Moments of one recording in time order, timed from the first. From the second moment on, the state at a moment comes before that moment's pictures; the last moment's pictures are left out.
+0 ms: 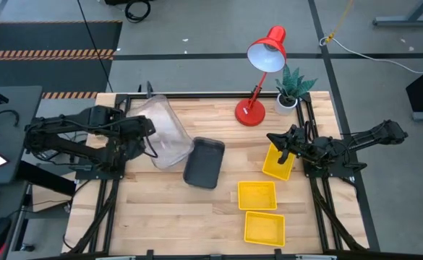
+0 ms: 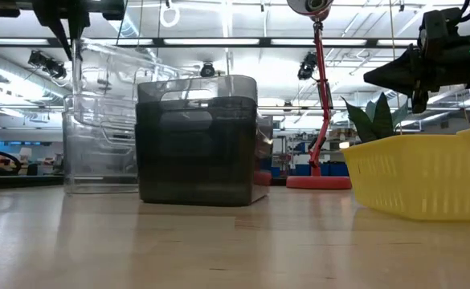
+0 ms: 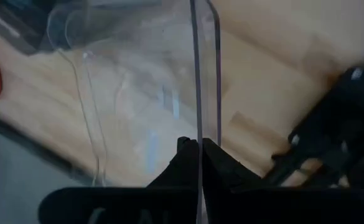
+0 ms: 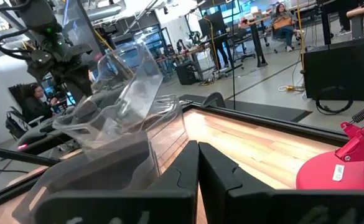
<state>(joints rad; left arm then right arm) 0.05 1.07 1.22 -1.44 -0.14 1.18 0.21 0.37 0.01 0.43 0.69 0.29</state>
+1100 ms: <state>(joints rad) -0.10 1.07 0.95 -1.16 0.03 0.69 0.21 0.37 0.01 0.43 0.69 0.29</state>
